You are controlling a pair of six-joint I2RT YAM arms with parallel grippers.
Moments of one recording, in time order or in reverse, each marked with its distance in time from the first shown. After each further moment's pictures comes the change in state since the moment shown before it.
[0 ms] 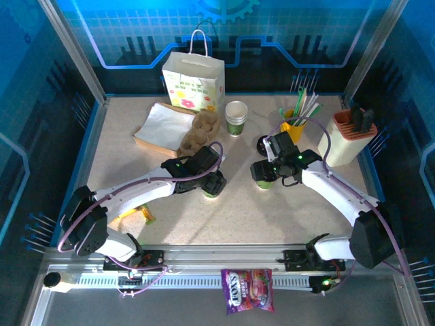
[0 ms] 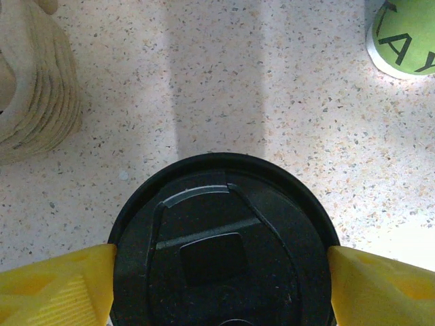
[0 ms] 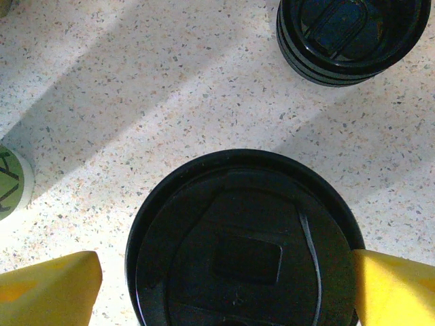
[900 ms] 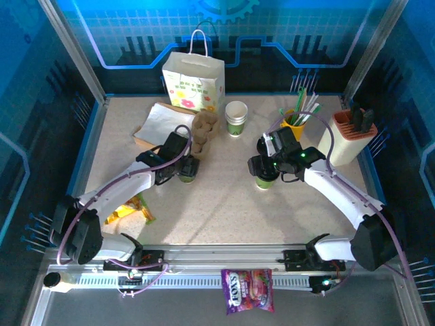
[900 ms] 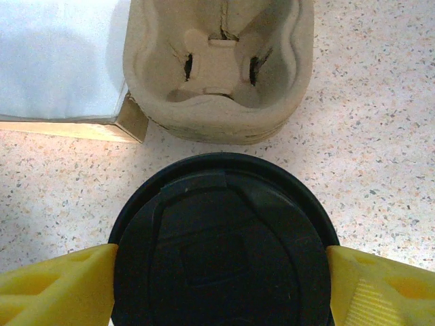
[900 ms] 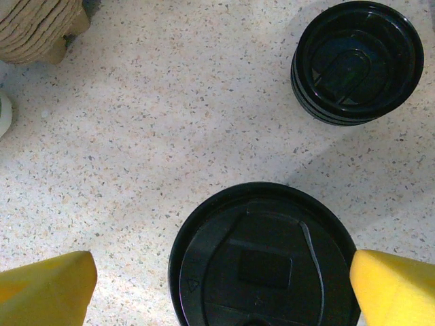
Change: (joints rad) left arm 0.291 -0.091 -0.070 0.021 -0.035 -0.030; right arm 0.000 -0.019 0.054 0.006 -0.034 0.003
